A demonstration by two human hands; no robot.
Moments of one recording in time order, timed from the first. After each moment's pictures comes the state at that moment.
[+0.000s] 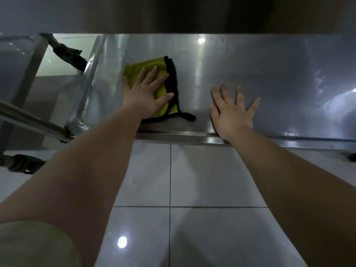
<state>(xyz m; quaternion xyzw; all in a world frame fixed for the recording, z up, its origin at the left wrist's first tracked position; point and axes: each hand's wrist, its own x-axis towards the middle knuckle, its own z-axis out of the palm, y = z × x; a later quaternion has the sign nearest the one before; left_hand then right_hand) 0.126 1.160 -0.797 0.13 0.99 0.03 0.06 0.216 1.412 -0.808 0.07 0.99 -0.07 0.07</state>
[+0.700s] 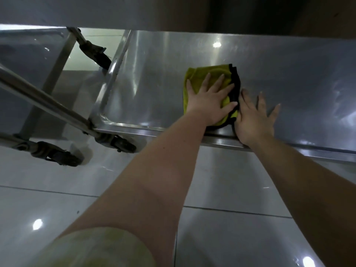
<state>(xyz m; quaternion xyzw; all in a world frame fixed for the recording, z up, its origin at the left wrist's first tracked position) 0.158 1.274 -0.797 0.21 0.97 0.04 0.06 0.222 1.415 -0.807 0.07 0.99 -0.06 0.06</state>
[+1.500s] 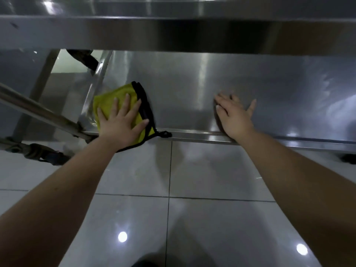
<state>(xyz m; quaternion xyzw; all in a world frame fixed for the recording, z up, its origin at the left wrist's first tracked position) 0.227 1.093 -0.789 0.04 0.99 -0.01 0.10 0.237 1.430 -0.786 0.02 0.97 -0.25 0.04</state>
